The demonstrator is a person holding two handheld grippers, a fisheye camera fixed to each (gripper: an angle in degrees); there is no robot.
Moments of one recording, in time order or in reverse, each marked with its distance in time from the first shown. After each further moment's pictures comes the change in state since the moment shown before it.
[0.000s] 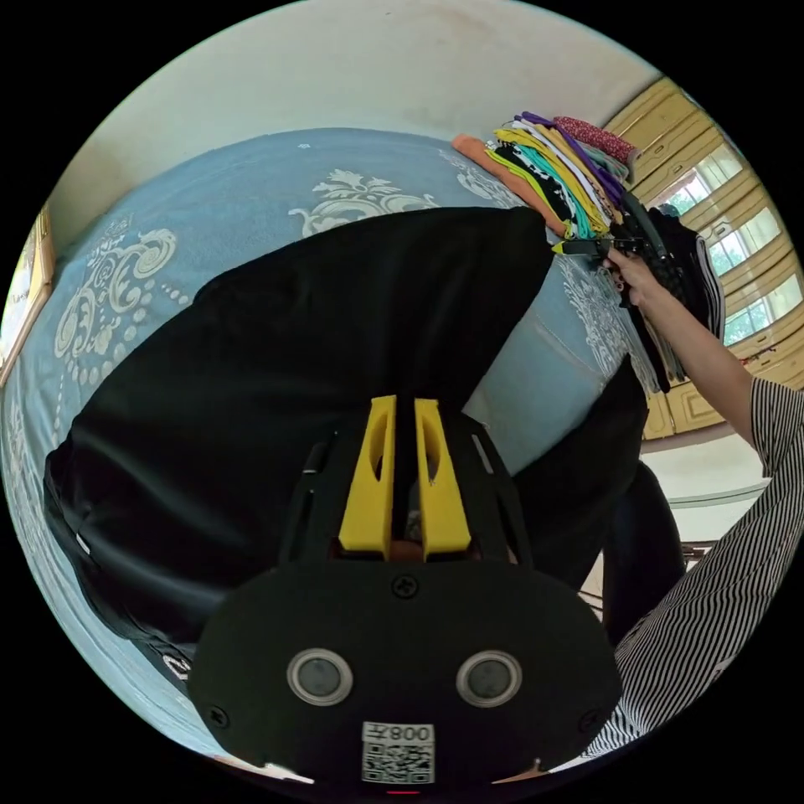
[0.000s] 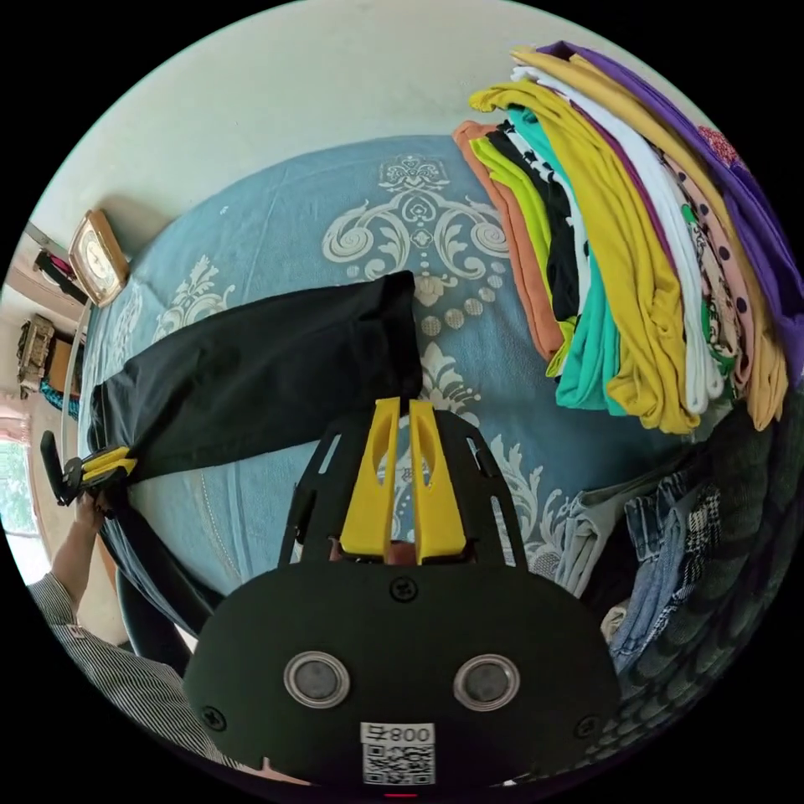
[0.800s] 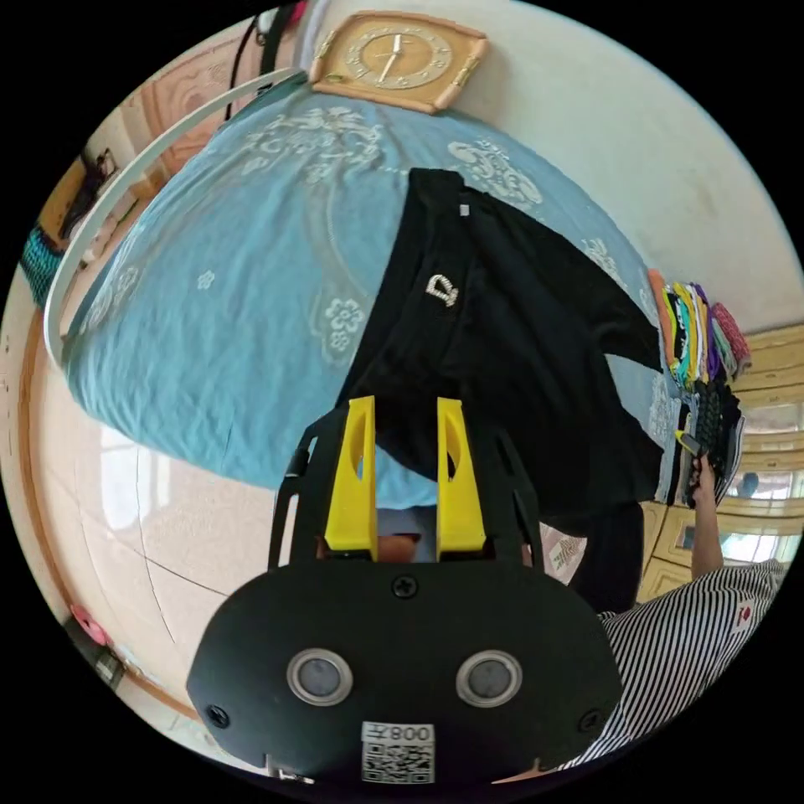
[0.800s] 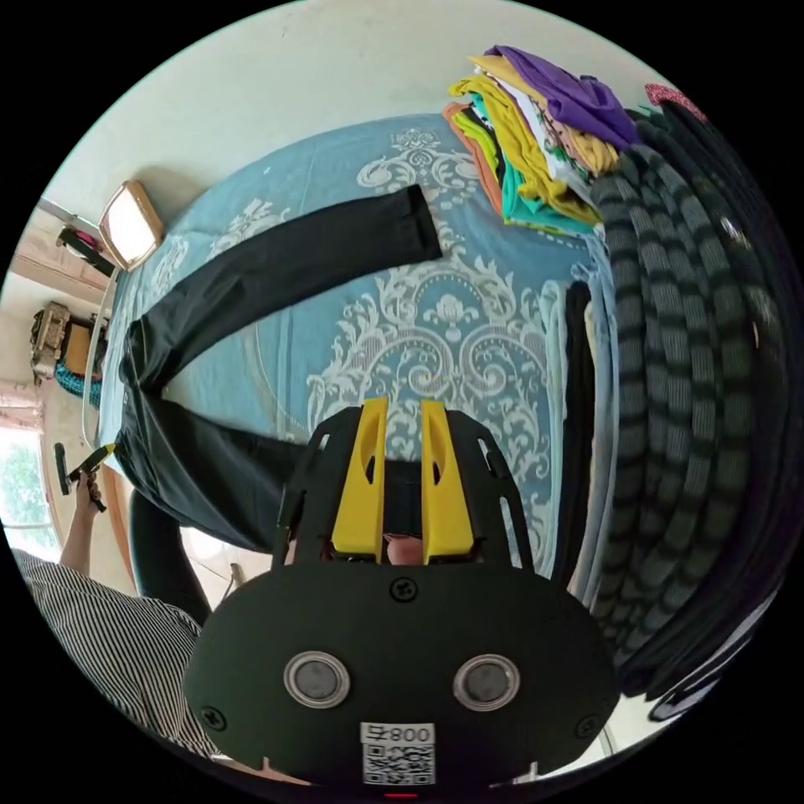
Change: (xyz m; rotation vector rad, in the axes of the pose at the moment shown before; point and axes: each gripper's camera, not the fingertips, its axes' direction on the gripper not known) left arm -0.061 0.344 -0.108 0.057 -0.163 -0.783; right arm 0.053 0.214 -0.021 -0.069 -0.024 0.028
